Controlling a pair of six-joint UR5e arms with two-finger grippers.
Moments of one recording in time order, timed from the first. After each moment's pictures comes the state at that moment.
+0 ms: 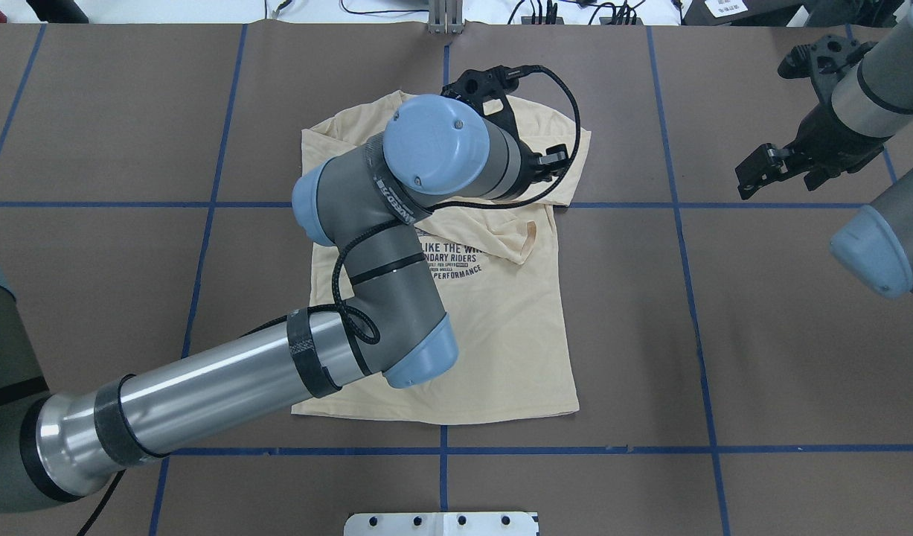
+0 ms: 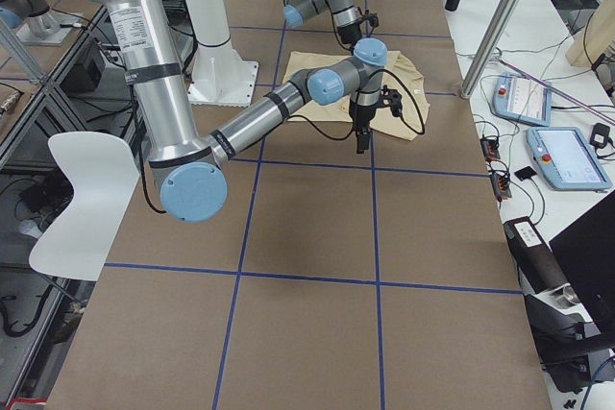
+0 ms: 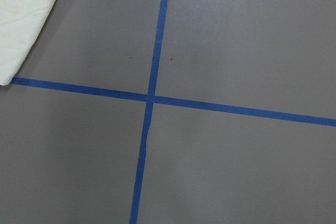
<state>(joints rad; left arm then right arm) -0.51 -2.58 -1.35 -2.11 -1.62 -1.41 1.05 -1.31 1.91 -1.72 2.18 0.56</state>
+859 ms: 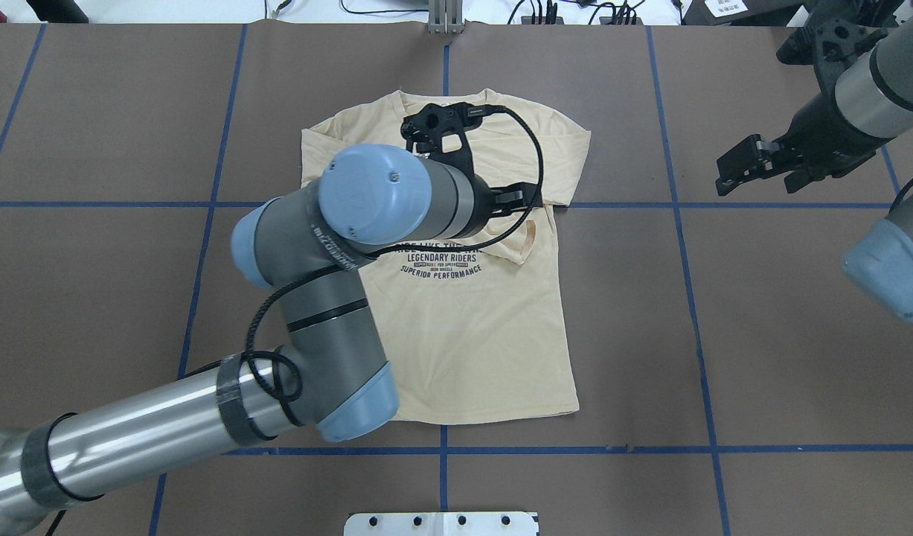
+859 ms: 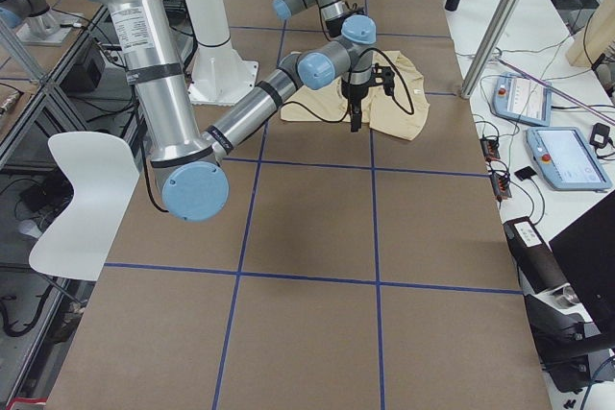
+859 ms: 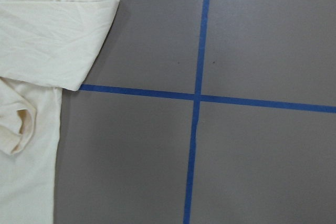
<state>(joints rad) -0.50 -2.39 -1.62 -1.94 -1.64 -1.38 1.00 -1.31 2.06 -1.68 2.23 0.76</state>
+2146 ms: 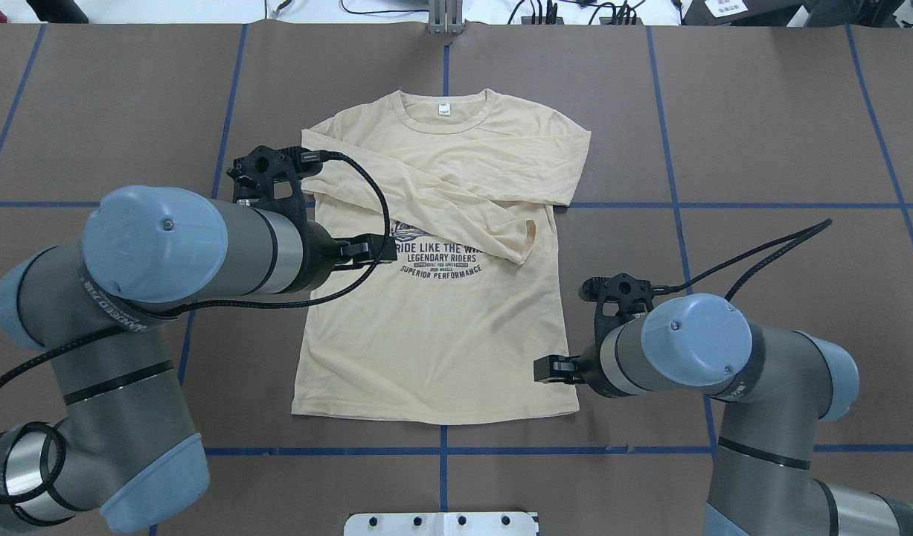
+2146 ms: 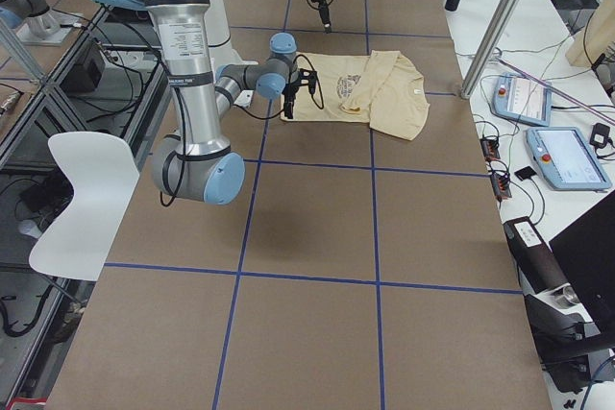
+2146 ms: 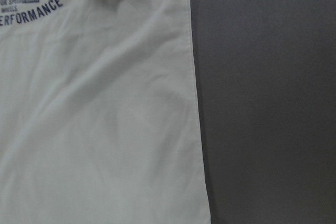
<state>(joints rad) -0.50 -2.06 -2.03 -1.73 -1.68 -1.37 0.35 -1.33 1.97 -1.36 1.80 1.37</state>
